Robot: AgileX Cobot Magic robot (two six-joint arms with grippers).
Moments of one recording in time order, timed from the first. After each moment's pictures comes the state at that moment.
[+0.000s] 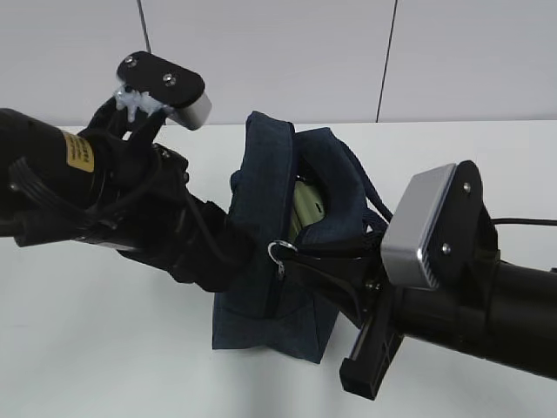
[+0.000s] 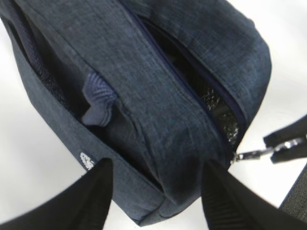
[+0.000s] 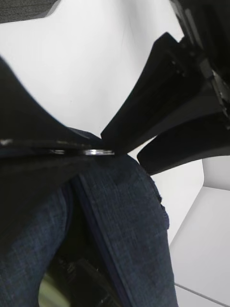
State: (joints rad) left arm -0.76 1.38 -0.88 -0.16 0.38 0.14; right arm 0.54 1.43 -0.41 -0.54 -0.78 0.18
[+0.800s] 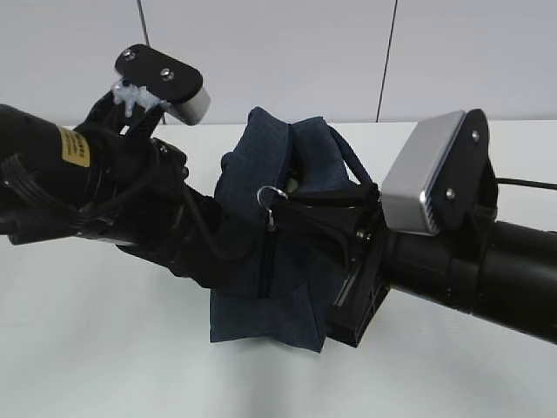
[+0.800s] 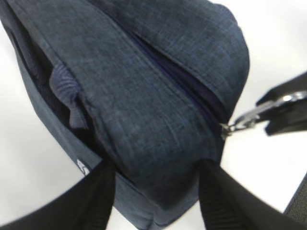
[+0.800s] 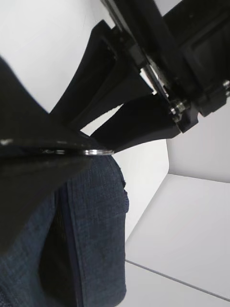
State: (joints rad) left arm -0.76 1.37 -0.88 -0.16 0.37 0.16; right arm 0.54 1.41 -0.49 -0.50 -0.81 0.16
